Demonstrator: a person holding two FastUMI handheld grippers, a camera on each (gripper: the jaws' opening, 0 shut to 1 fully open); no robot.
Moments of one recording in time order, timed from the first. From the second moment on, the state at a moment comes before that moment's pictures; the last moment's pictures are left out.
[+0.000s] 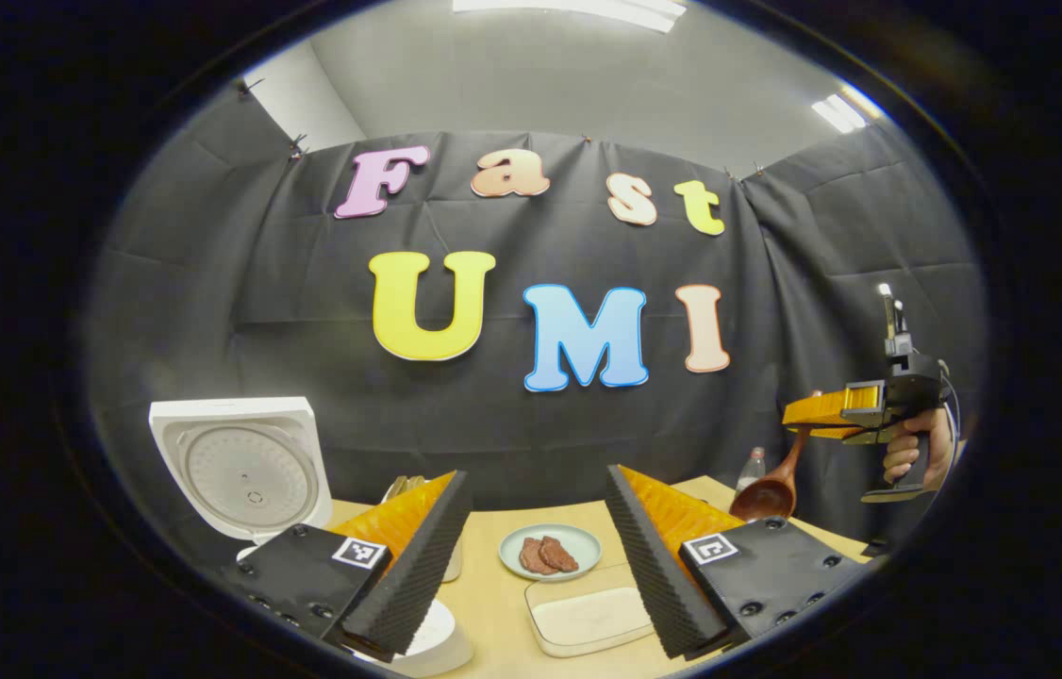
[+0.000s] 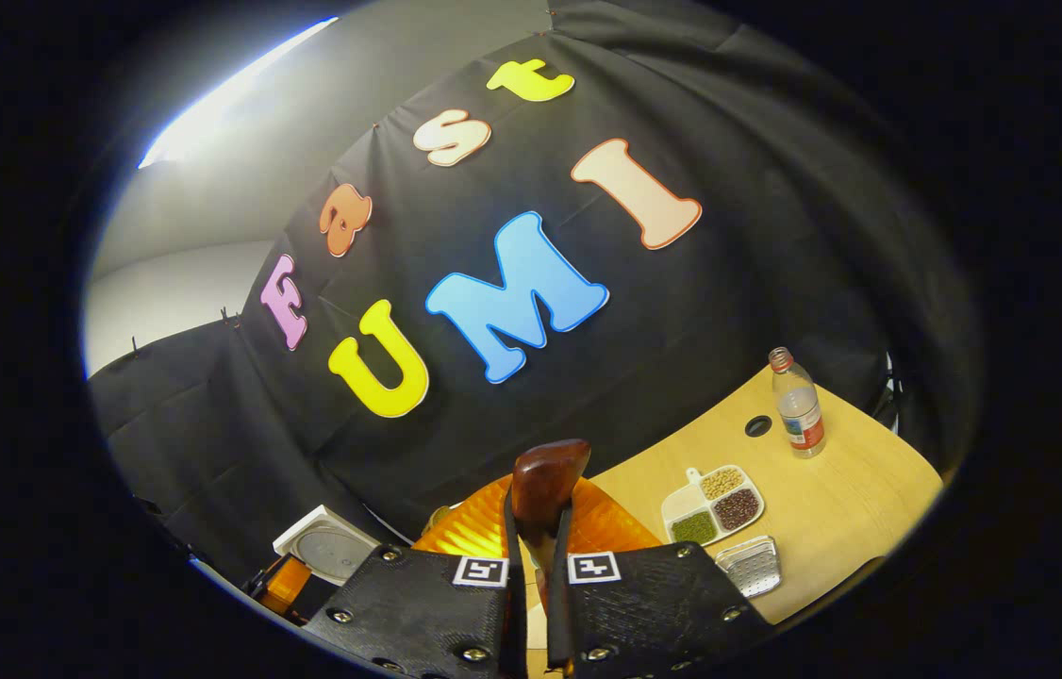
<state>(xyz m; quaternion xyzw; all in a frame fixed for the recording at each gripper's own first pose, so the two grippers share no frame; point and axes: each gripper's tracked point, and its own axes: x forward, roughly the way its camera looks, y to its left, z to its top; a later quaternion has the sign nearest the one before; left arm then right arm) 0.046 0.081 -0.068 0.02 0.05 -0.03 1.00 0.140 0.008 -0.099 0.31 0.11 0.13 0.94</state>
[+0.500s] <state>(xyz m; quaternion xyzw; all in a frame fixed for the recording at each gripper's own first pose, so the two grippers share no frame) 0.042 0.079 -0.062 0.05 0.06 0.00 1.00 0.164 -0.053 -0.164 0.23 0.13 0.04 0.96</state>
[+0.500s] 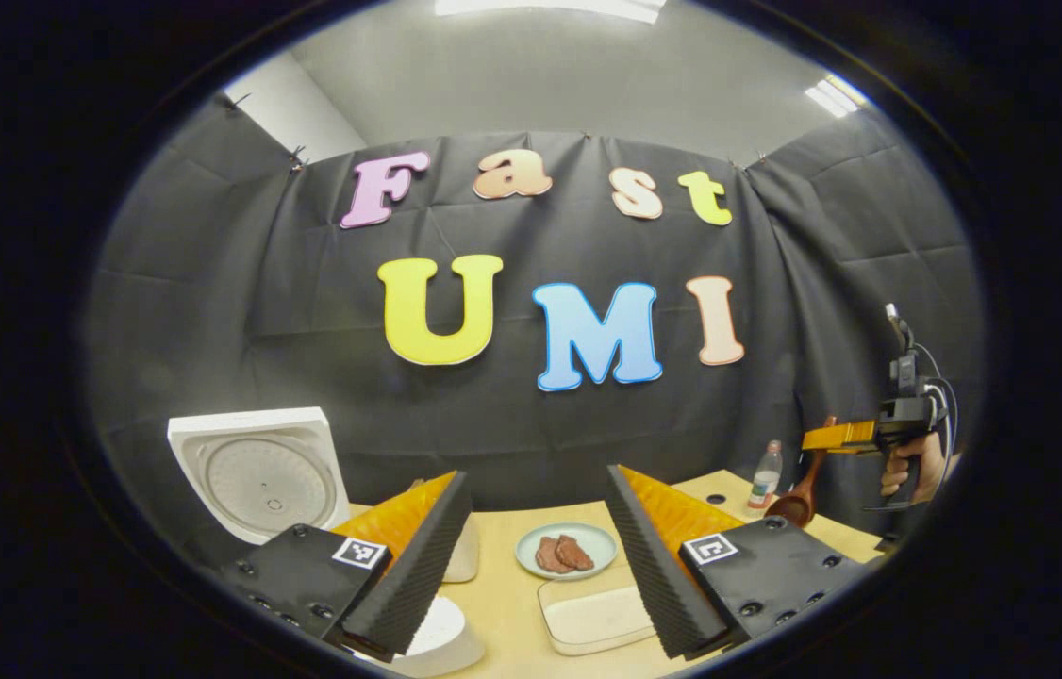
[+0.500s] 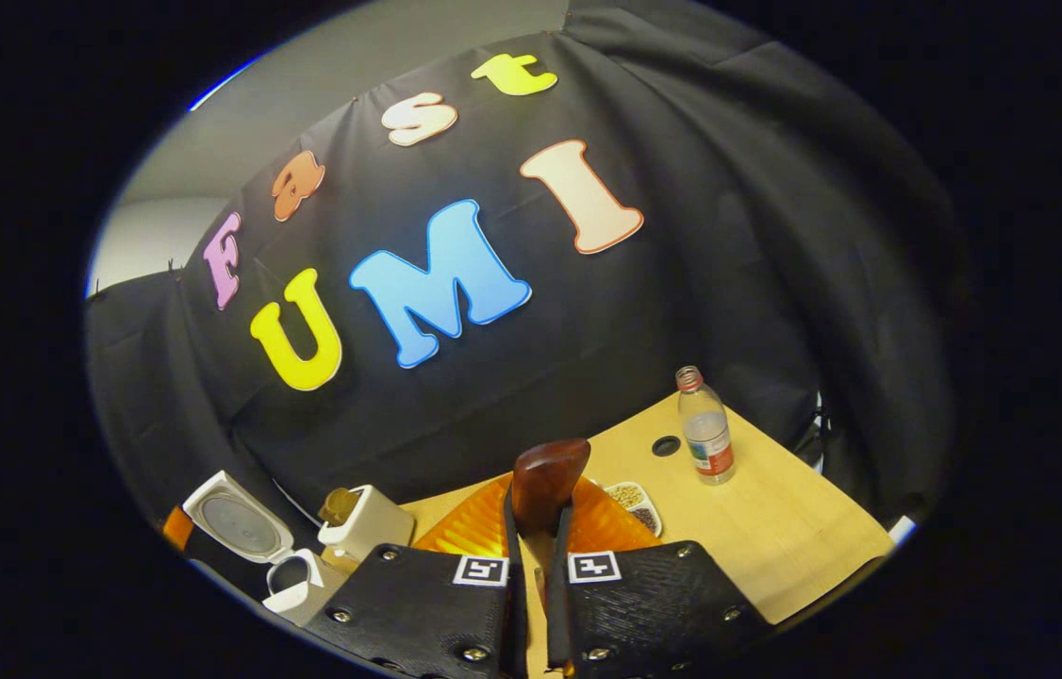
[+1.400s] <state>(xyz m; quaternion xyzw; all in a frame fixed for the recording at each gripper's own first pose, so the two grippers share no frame) 0.038 0.085 -0.044 0.05 0.07 0.04 1.00 0.186 -0.044 -0.278 0.15 0.20 0.00 0.97</state>
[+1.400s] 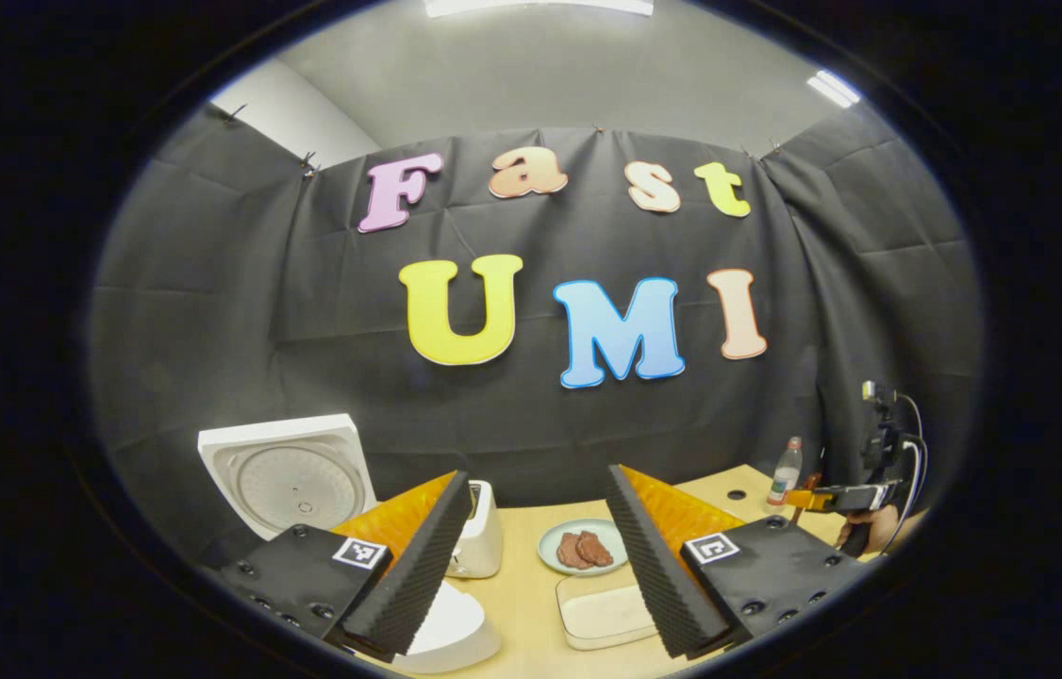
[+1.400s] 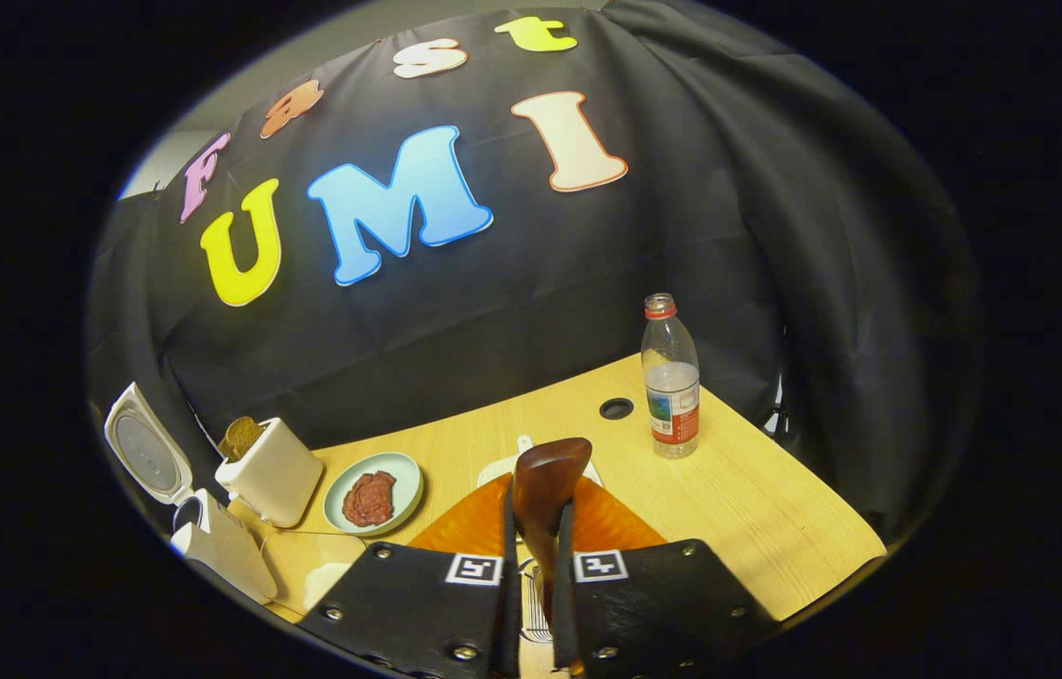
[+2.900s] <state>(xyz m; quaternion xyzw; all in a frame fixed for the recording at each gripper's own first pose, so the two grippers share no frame) 0.089 0.330 0.009 0.02 0.06 0.18 0.98 0.097 0.042 -0.128 0.02 0.09 0.06 0.99</state>
